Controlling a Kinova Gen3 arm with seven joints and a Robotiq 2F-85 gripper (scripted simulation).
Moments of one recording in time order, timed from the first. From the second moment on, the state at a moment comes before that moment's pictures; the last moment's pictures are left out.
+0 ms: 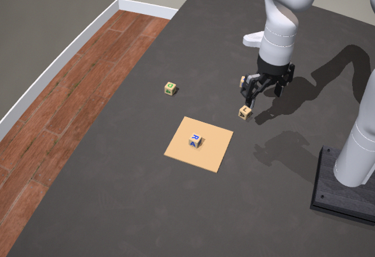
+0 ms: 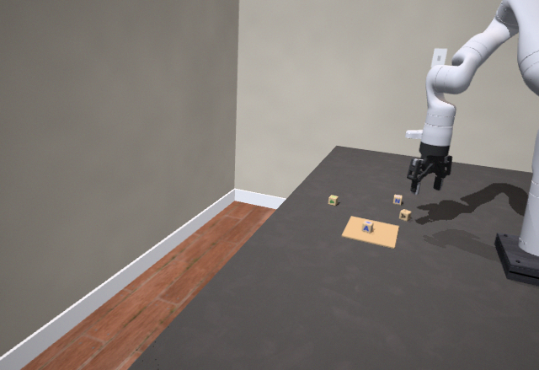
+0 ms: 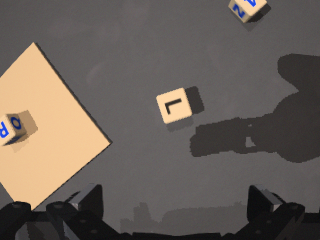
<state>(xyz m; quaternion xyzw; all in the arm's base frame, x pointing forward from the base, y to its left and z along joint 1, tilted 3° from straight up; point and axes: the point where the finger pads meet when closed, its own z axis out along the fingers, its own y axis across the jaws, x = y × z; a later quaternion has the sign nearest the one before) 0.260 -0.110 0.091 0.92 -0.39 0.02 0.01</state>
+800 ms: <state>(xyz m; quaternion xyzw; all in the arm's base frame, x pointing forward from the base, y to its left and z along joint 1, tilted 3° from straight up) 0.435 -0.150 0.108 0.92 -0.40 0.04 0.01</state>
